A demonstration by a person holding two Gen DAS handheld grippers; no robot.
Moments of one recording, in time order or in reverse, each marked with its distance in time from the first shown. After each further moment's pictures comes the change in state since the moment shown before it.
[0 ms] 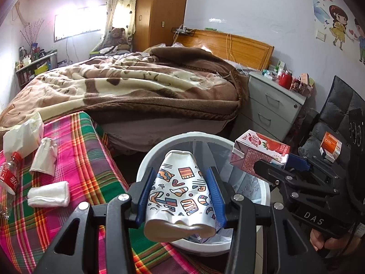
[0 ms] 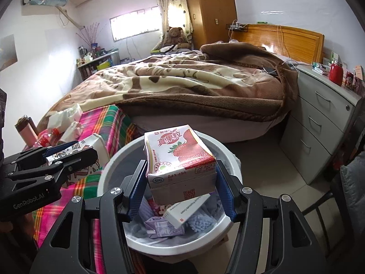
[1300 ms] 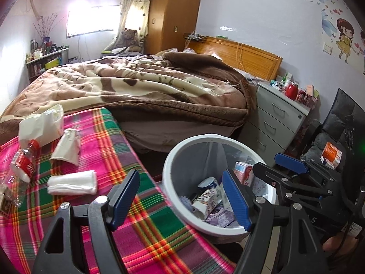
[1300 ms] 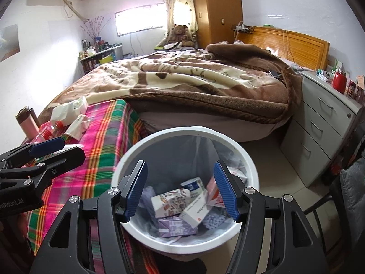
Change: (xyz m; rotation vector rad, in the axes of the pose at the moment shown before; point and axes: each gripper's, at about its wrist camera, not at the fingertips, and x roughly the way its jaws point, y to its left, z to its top) left arm -0.039 0.042 -0.012 -0.069 -0.041 0.035; right arm -0.006 0.034 0.002 -0.051 0.003 0.012
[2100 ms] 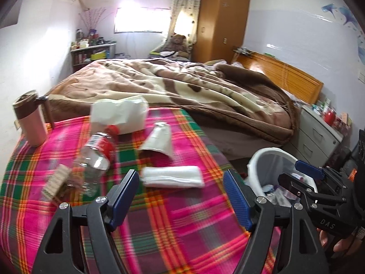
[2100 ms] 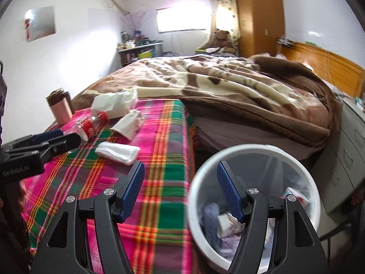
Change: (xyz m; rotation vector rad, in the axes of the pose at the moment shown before) left arm -0.054 0.133 -0.021 -0.160 -0.056 0.217; right arm 0.021 0.098 0.008 -0.173 -0.023 0.185
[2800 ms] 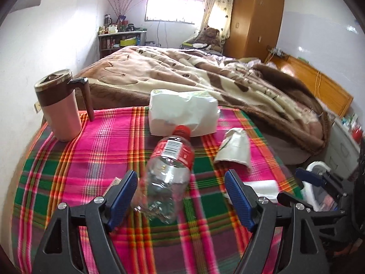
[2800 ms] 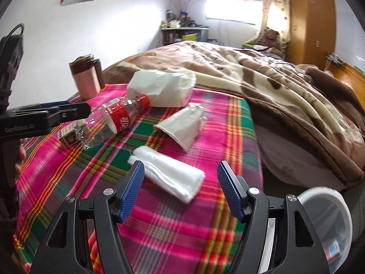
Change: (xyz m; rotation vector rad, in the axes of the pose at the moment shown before) left arm 0.040 0.109 0.017 -0.082 0.071 0.136; right arm 0.084 0.076 0.024 -0.202 0.111 0.191
